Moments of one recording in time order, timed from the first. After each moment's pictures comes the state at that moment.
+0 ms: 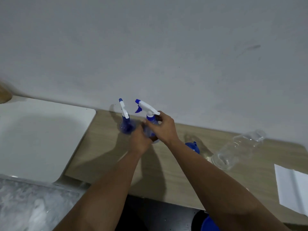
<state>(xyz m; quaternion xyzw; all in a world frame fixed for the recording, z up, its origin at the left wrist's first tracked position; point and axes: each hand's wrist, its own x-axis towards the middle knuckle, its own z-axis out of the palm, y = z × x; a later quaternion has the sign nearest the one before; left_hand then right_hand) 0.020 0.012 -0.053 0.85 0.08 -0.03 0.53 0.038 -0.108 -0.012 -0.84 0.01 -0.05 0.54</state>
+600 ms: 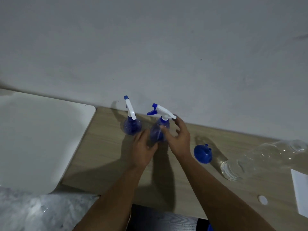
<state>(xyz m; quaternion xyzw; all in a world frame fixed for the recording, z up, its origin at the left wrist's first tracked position) 0.019 0.041 -0.114 0.90 0.00 0.09 0.42 0.036 -0.106 -0.071 -0.80 0.12 -0.10 0.57</state>
